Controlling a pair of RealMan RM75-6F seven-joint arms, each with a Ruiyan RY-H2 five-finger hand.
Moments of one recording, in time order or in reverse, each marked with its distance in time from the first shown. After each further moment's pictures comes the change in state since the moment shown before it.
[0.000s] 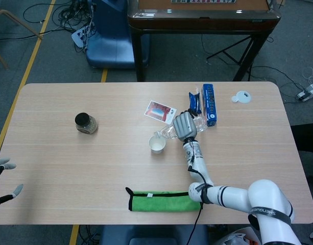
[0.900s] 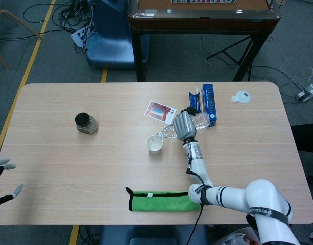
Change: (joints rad) left arm 0.000 -0.002 0.001 0.003 -0.002 -0.002 0.004; right arm 0.013 -0.006 -0.036 0.009 -0.023 0.048 -0.123
